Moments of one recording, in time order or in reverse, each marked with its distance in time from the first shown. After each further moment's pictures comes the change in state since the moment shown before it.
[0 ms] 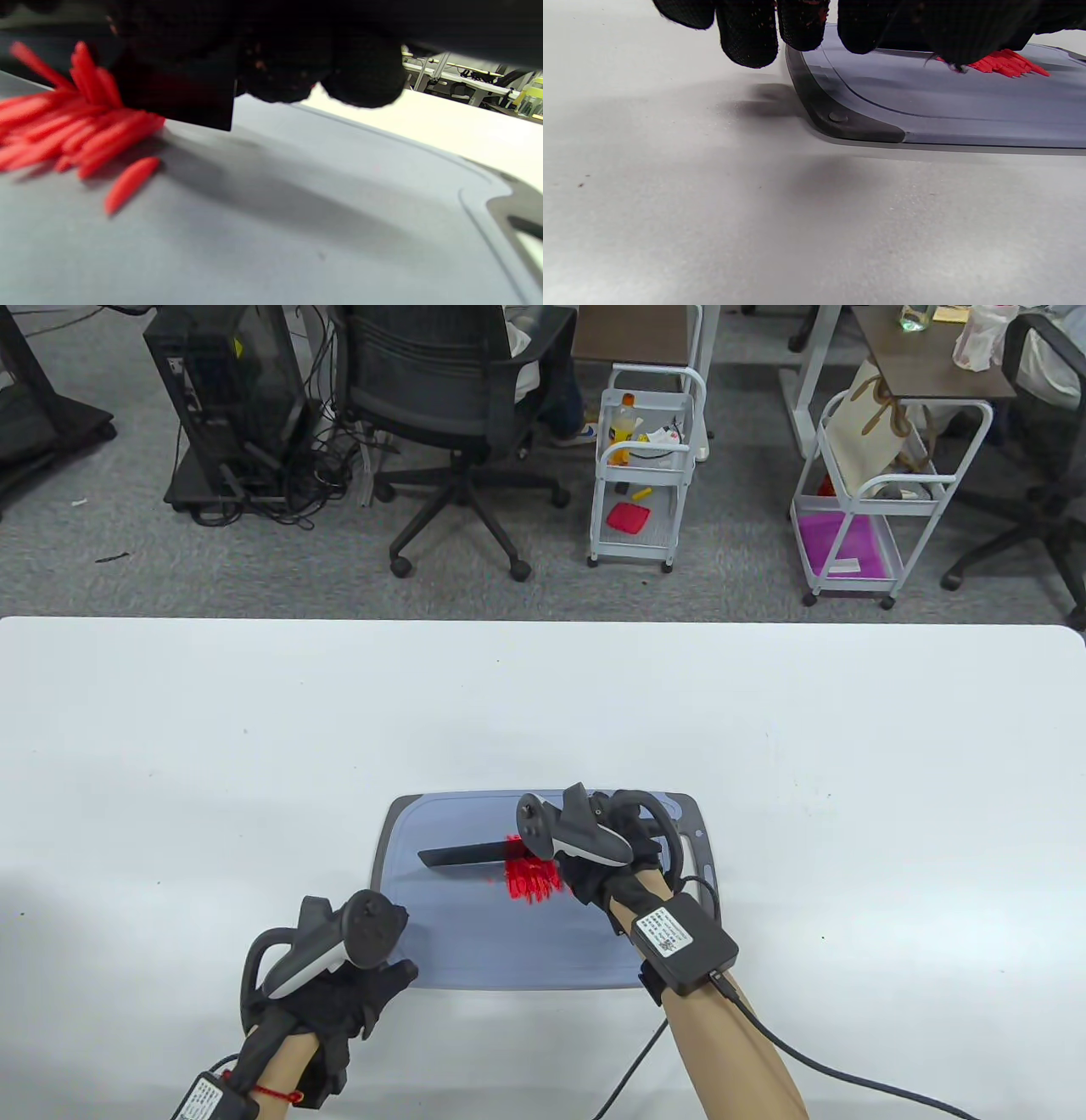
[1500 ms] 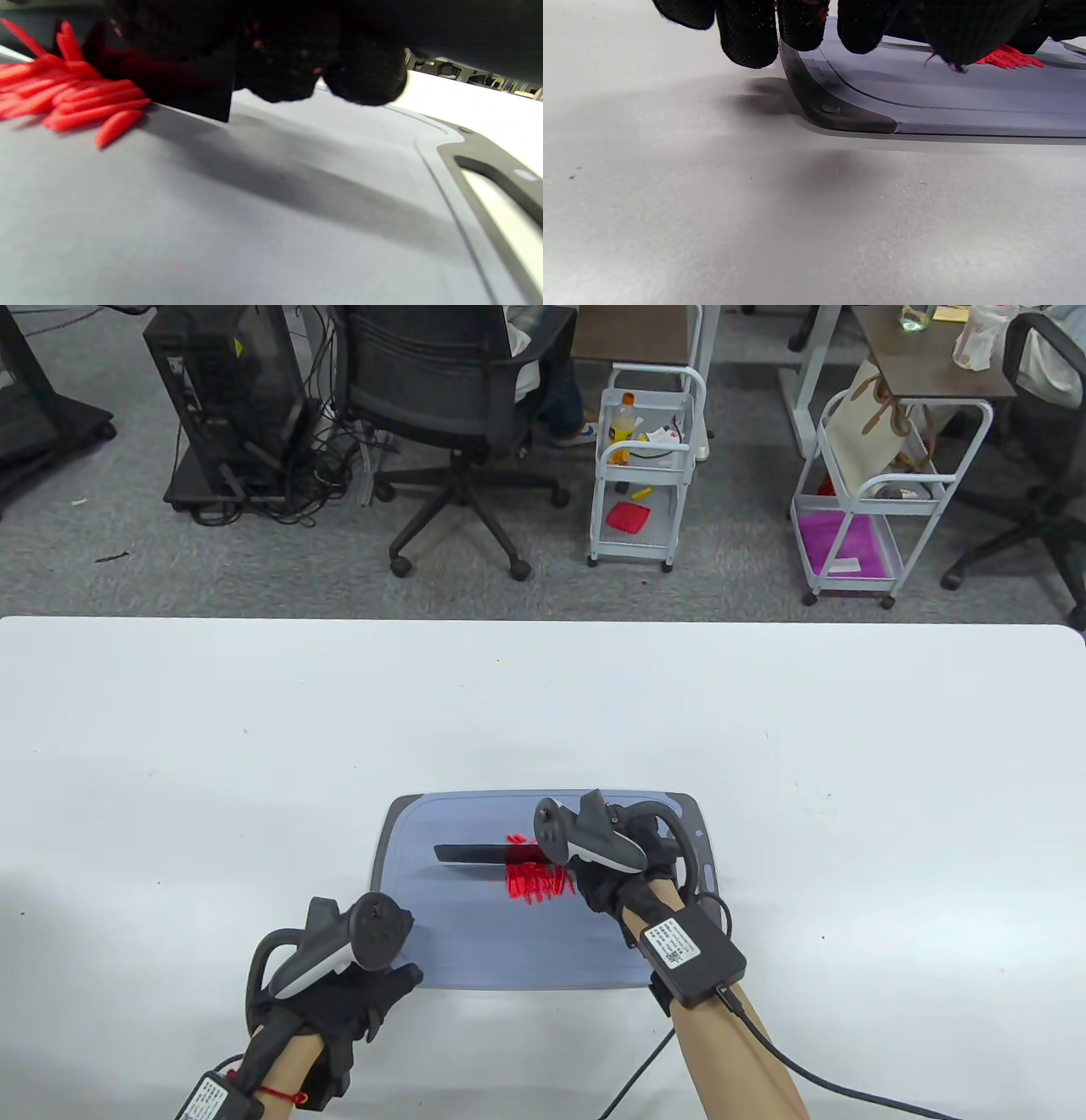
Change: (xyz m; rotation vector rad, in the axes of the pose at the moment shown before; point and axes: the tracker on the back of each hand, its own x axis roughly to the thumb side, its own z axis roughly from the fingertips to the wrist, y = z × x) left_hand 0.004 -0.003 -0.001 -0.015 -0.008 -0.008; right_hand -0.012 0.009 0.013 0.032 0.041 -0.009
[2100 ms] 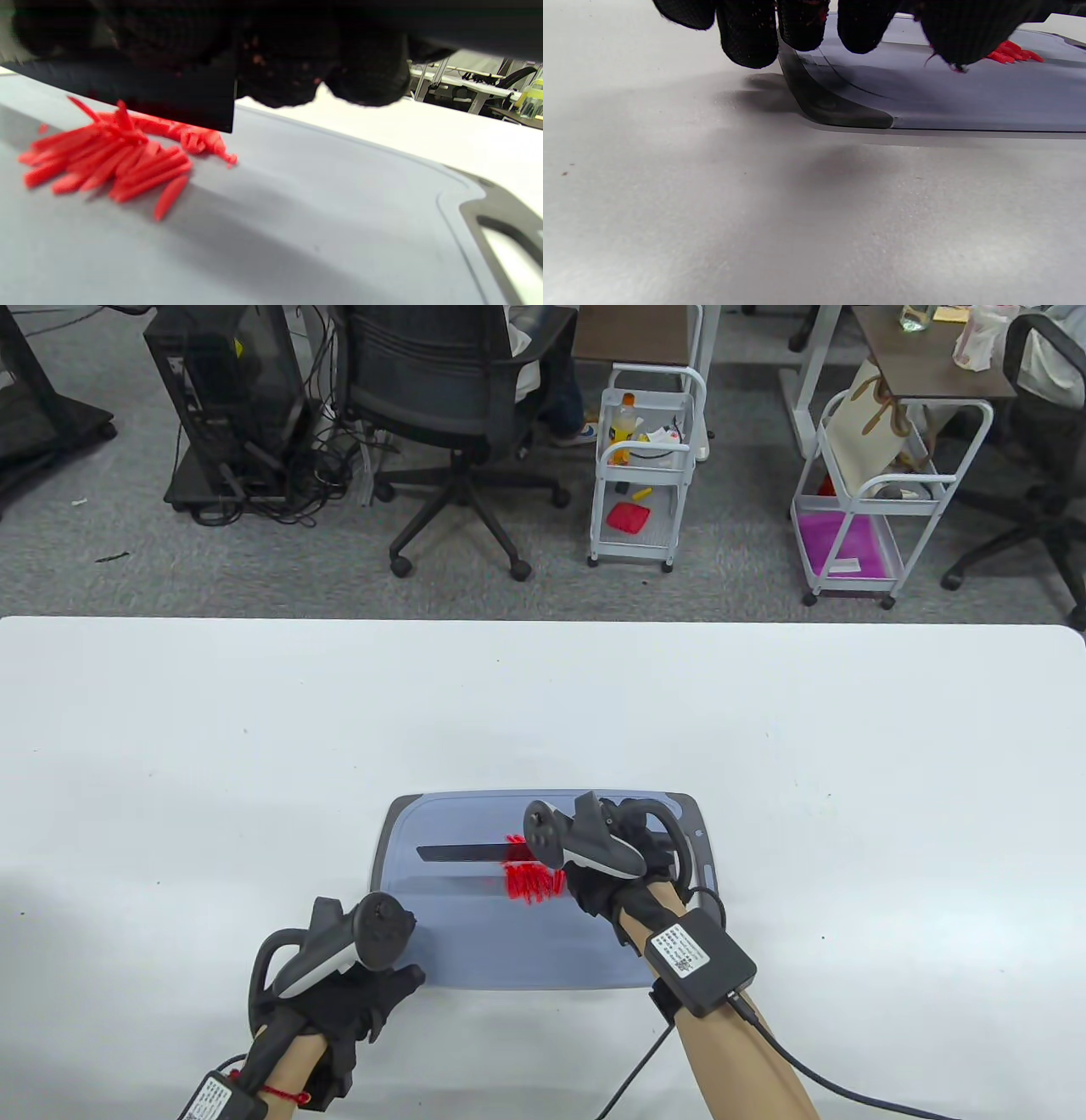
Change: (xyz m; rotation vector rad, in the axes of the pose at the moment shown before) left_hand 0.002 -0.001 -0.001 -0.011 0.001 -0.006; right_hand 0.008 -0.021 0.009 -0.050 -0.057 -0.016
